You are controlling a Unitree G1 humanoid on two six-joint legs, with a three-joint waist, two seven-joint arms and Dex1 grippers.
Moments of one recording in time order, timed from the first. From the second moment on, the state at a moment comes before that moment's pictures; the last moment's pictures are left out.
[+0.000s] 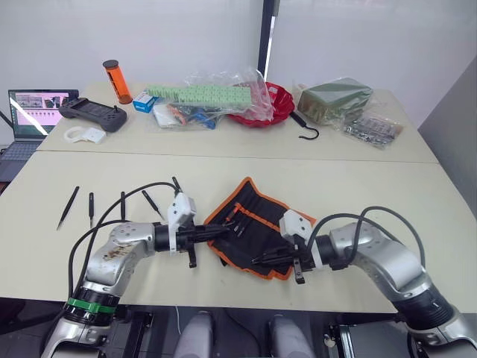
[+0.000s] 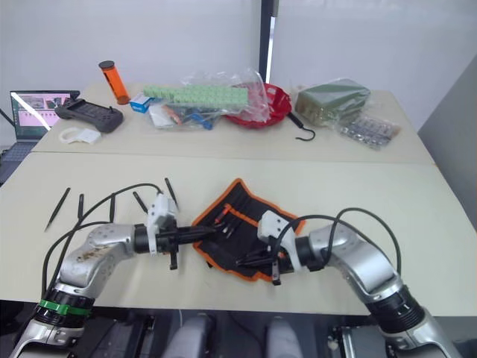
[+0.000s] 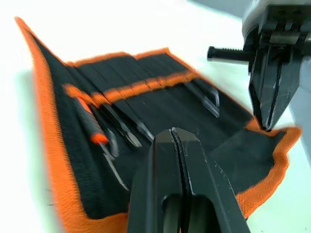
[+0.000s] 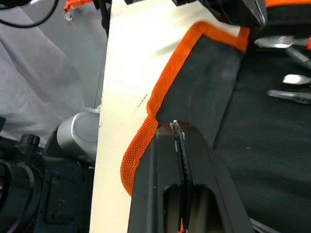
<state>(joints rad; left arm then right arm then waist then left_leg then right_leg) -0.26 0.56 -0.16 -0.07 -0.39 0.37 -1.10 -0.32 -0.66 0.35 -0.35 0.45 0.71 1.10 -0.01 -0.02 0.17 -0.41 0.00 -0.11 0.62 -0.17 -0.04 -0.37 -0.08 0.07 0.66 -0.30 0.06</state>
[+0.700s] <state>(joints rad) -0.26 0.54 -0.21 0.01 -0.24 0.22 -1.01 -0.33 -0.65 0.45 -0.23 0.34 0.58 1.12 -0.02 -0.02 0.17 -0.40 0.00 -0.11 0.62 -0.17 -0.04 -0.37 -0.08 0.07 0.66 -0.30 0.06</state>
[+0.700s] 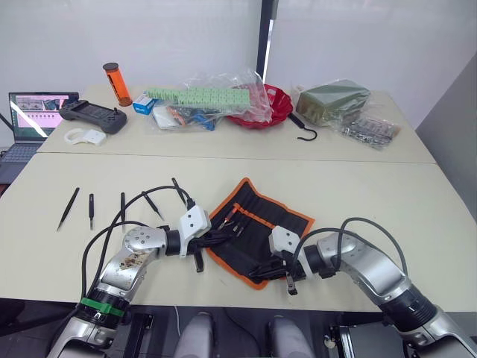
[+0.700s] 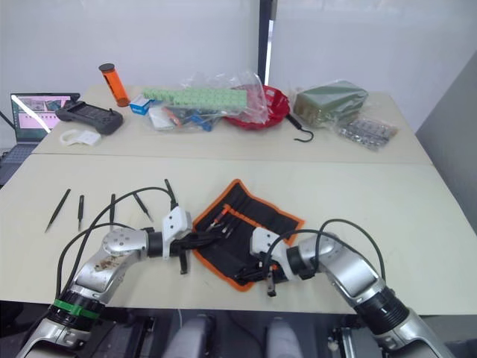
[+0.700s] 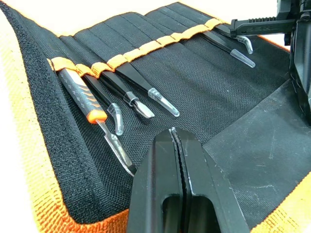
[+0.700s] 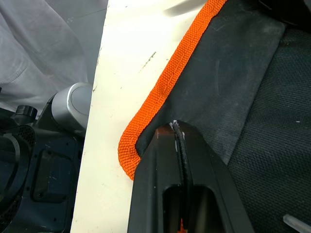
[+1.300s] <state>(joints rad) -0.37 0.57 0.07 0.13 -0.44 0.27 -1.05 -0.33 -0.68 0.14 -0.26 0.56 0.71 1.12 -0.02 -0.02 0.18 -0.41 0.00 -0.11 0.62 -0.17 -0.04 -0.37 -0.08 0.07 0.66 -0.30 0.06</state>
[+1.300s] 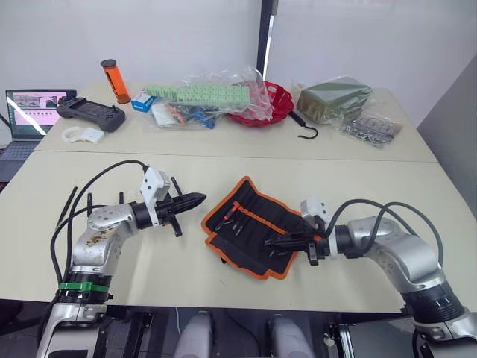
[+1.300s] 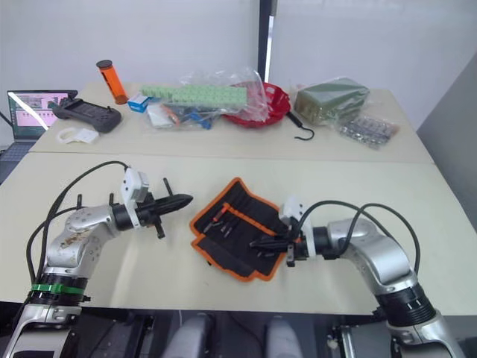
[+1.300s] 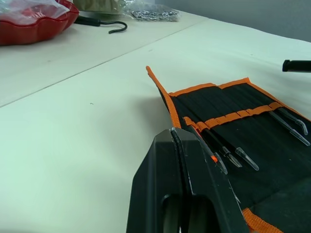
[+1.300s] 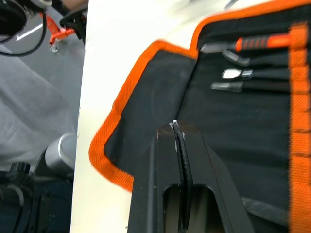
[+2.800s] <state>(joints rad) 0.72 0.08 0.92 -0.42 -0.63 0.06 -0.45 -0.89 -0.46 0.22 0.15 0.49 0.54 1.46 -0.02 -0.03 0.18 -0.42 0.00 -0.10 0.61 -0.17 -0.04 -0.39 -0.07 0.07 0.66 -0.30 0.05</state>
